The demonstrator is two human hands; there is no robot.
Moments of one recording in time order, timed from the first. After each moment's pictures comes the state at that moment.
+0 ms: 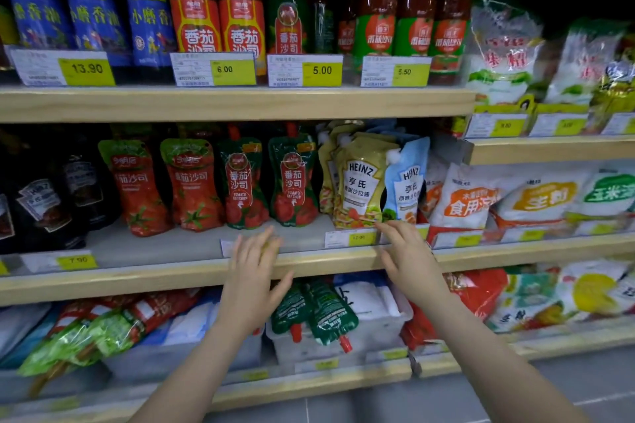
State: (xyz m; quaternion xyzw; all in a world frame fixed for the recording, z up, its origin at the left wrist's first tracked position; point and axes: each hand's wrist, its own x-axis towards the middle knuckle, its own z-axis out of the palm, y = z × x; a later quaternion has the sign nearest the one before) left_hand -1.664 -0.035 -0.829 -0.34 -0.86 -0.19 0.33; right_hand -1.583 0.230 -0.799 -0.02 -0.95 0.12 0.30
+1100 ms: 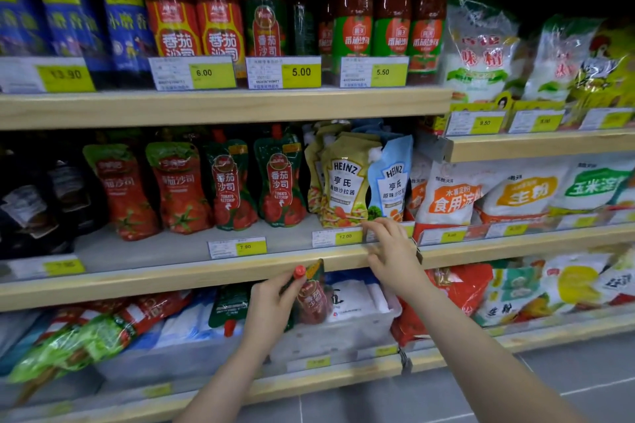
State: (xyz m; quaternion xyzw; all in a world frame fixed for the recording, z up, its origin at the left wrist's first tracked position) left_hand -1.632 0.008 -0.854 -0.24 -0.80 -0.54 0.13; right_hand -1.584 0.233 -0.801 -0.02 -0.94 0.22 0.27
